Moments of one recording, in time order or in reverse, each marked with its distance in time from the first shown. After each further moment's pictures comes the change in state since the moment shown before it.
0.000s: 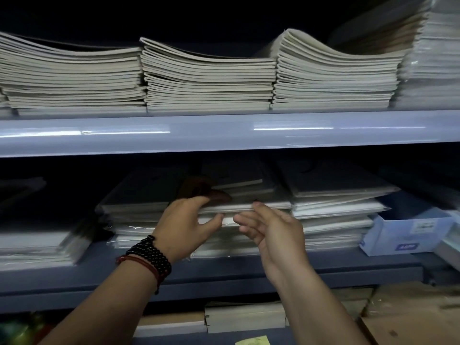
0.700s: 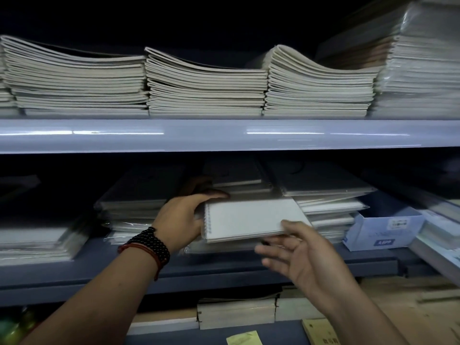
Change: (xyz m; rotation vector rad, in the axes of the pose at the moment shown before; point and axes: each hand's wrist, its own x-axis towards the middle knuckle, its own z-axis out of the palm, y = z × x) left_hand 0.002 -0.006 -0.001 -0.087 -0.086 0.047; right_hand -0.038 -0.036 -0.063 -0.117 -0.136 0.174
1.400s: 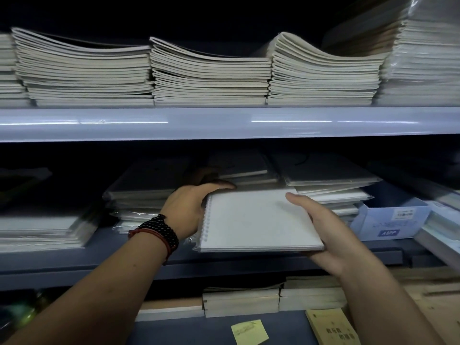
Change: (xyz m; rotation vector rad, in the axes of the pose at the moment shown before) left_hand 0.001 0.000 0.001 0.080 -0.023 0.030; right_hand 0.015 -0.023 -0.011 -0.221 0.007 0.038
